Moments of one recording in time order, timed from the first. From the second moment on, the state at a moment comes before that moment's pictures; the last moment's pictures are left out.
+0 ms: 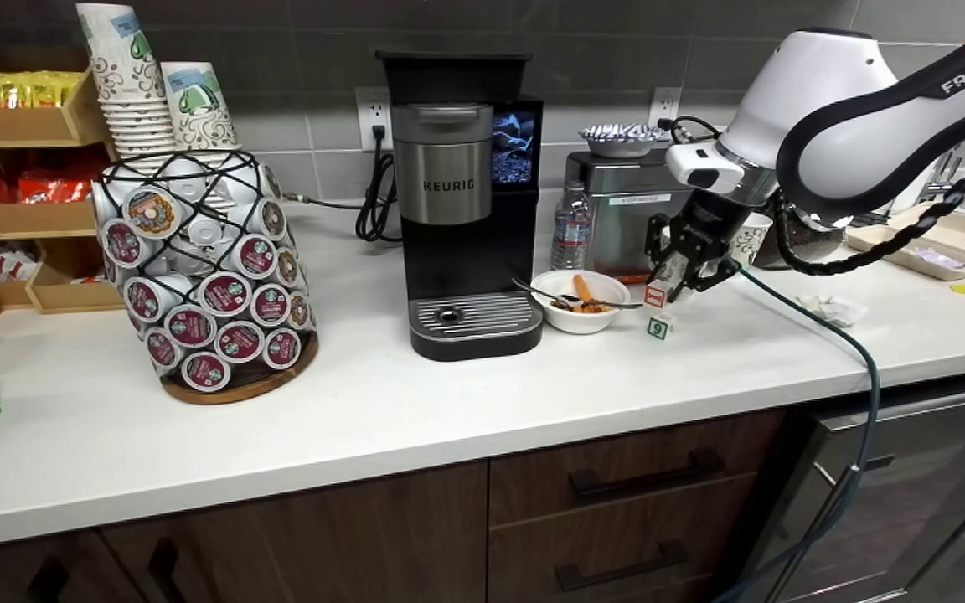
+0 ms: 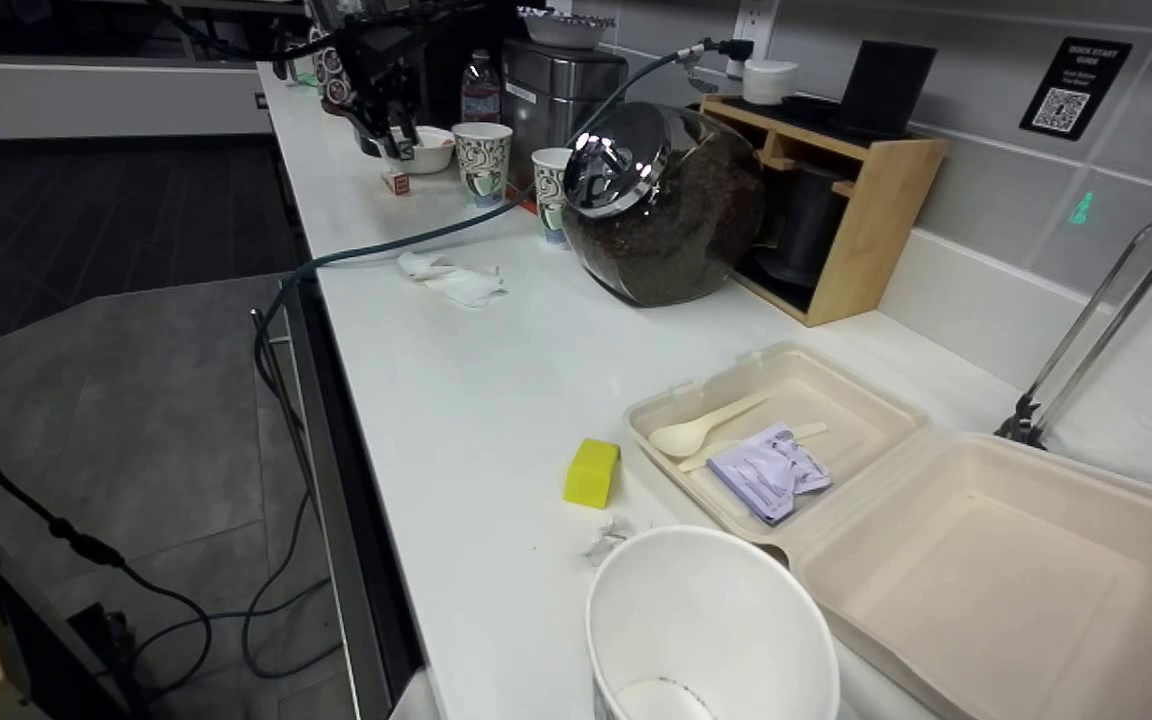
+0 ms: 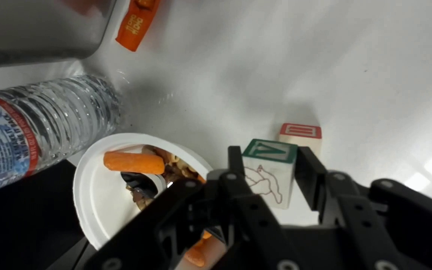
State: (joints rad) arm -0.08 0.36 0.18 -2.00 -0.14 2.69 -1.57
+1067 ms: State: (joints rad) arm -0.07 0.36 0.16 -2.03 -0.13 2.69 -1.55
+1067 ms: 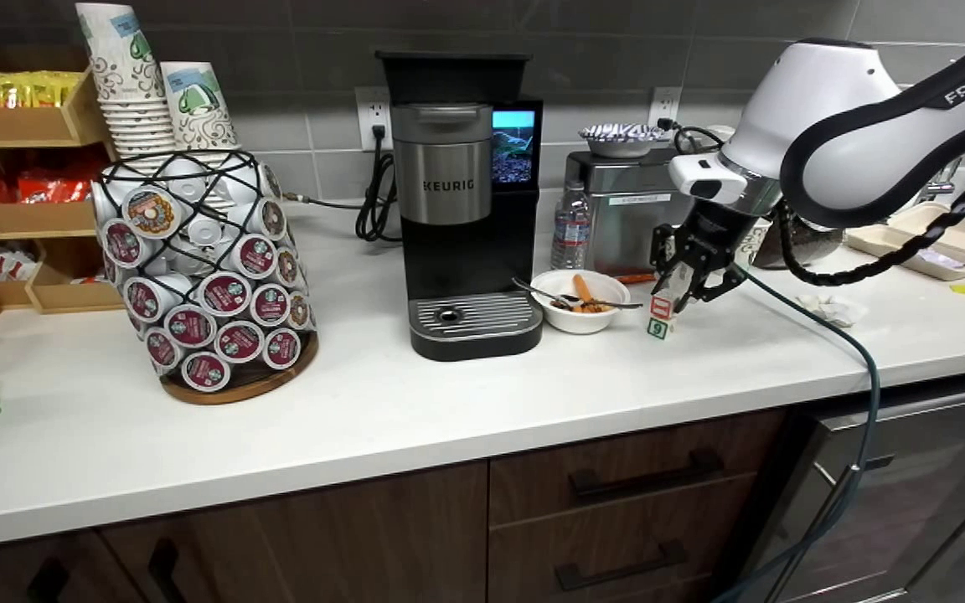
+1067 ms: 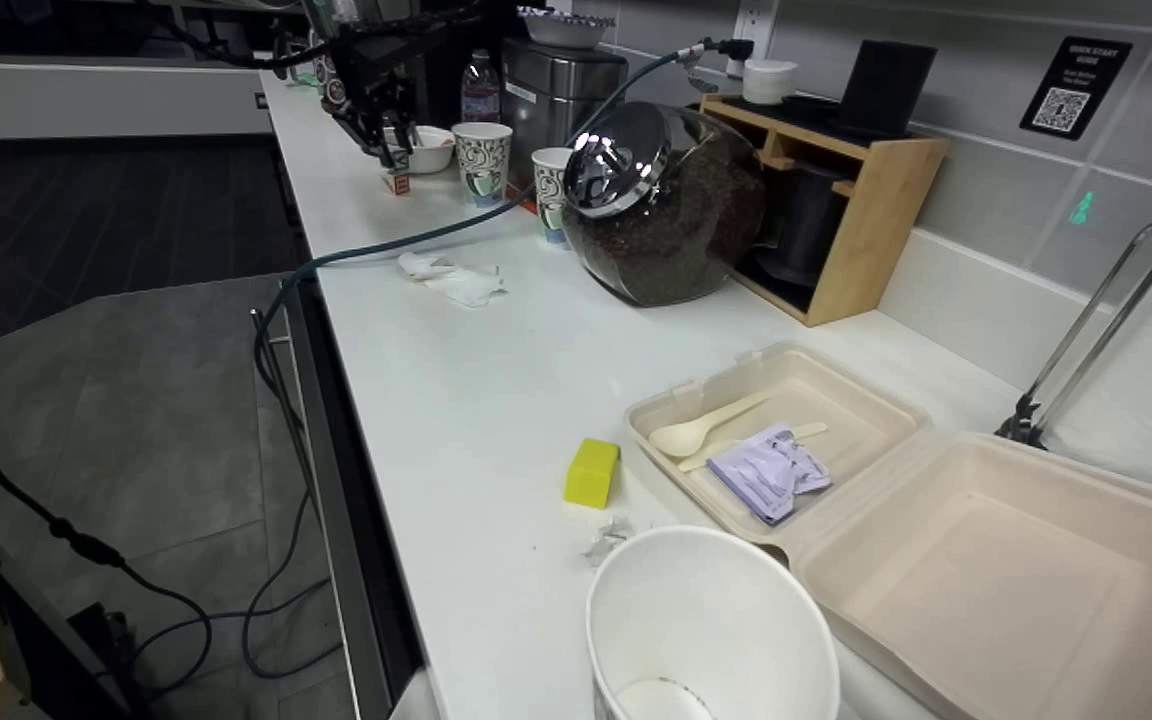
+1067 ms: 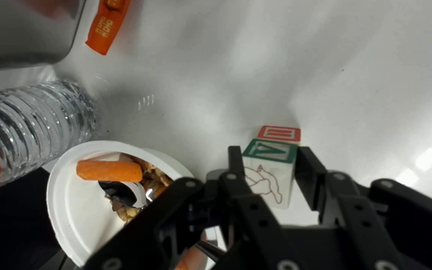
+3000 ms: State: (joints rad) arm -0.04 -0.17 0.14 -2.46 0.21 2.66 -1.85
